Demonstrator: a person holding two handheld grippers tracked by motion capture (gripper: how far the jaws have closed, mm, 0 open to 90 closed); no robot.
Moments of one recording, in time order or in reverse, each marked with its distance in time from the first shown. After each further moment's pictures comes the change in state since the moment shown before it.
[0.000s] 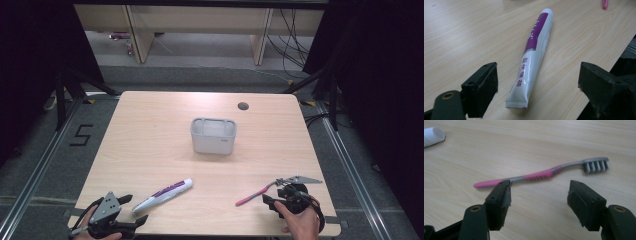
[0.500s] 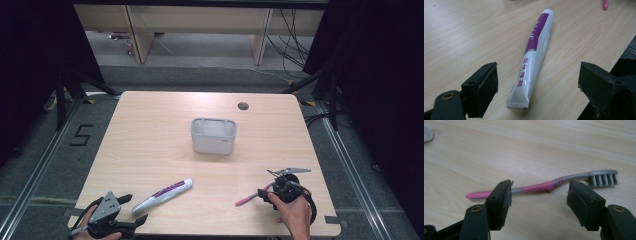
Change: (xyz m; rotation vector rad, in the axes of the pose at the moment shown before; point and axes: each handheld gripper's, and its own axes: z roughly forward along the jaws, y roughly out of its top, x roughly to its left) left arm 0.001 0.000 -0.001 0.003 -0.001 -0.004; right arm -0.003 0.022 0.021 0.086 -0.017 -0.059
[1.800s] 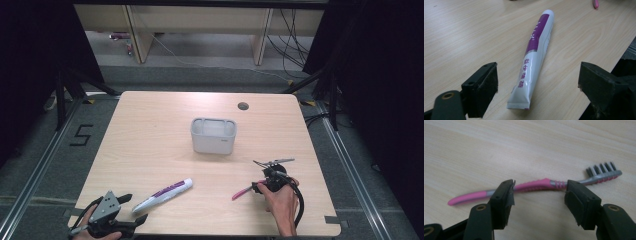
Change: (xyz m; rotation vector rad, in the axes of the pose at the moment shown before) left arm 0.002 0.001 0.000 0.007 -0.002 0.014; right arm 0.011 0.028 0.029 0.056 -0.094 0.007
